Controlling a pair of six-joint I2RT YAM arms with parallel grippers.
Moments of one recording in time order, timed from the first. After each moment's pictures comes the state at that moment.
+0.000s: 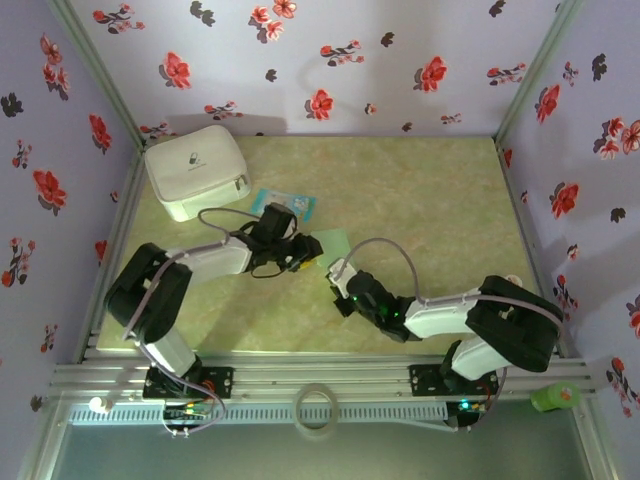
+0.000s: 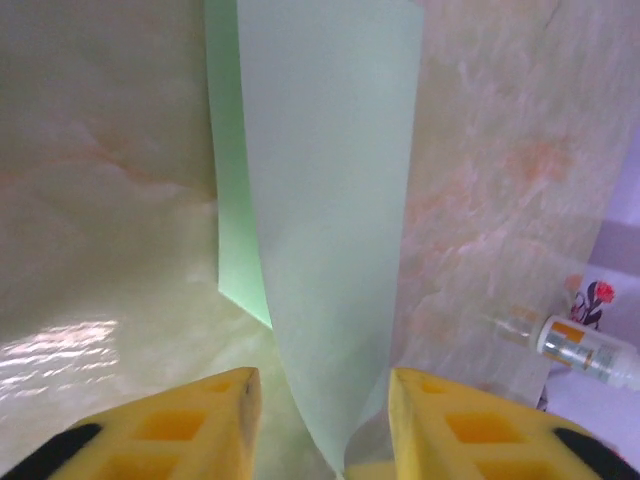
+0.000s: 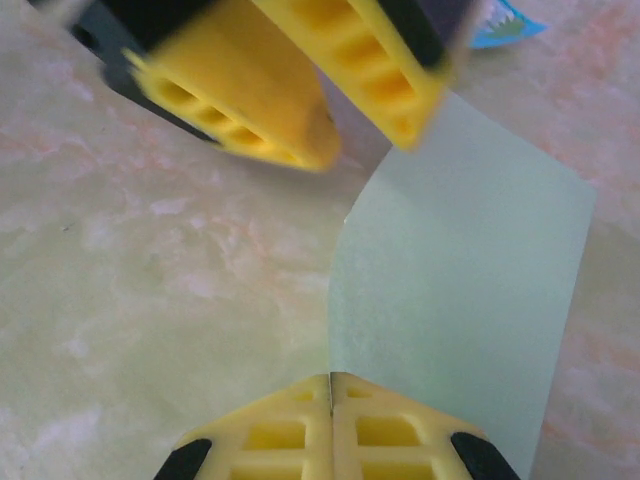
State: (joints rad) left arm -0.65 1.65 0.91 -0.12 0.37 -1.05; right arm 1.00 1.44 0.37 0.48 0.24 0.06
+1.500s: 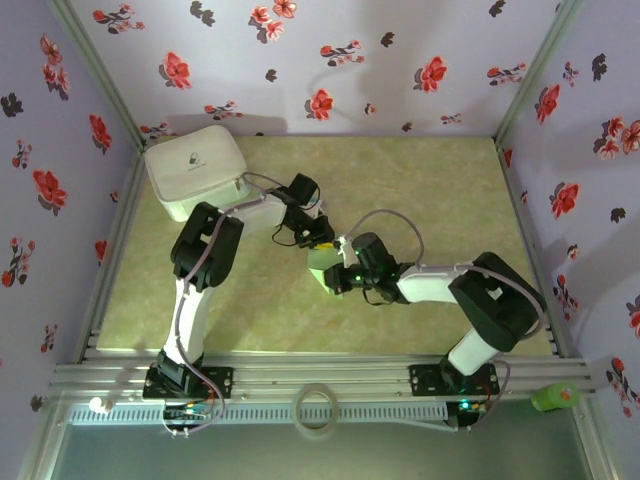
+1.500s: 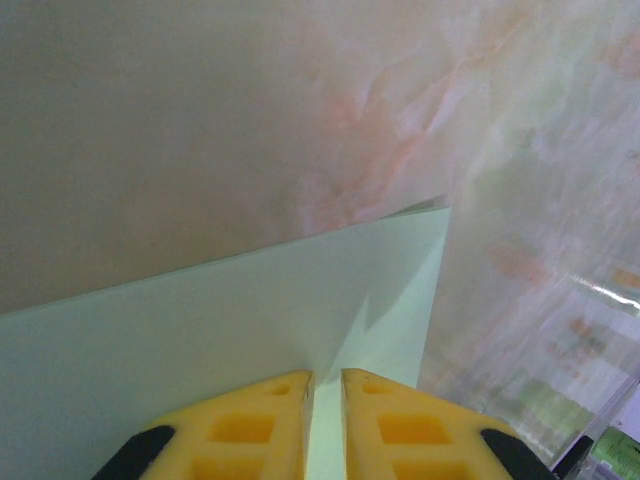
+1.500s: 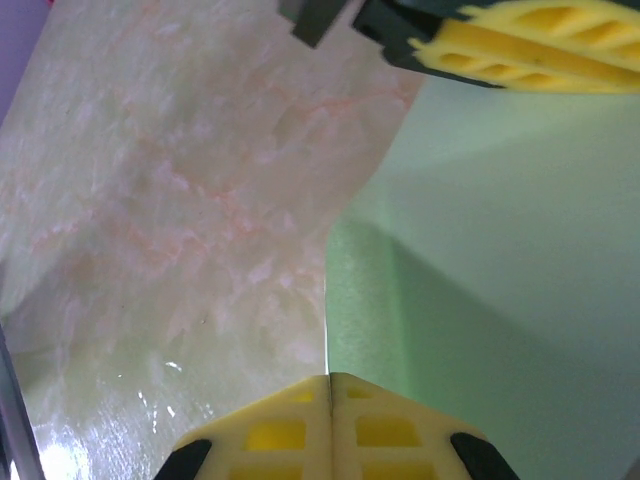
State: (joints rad) left arm -0.60 2.20 1.54 -0.53 0.54 -0.65; right arm 0.72 1.60 0.60 0.28 -0.40 0.48
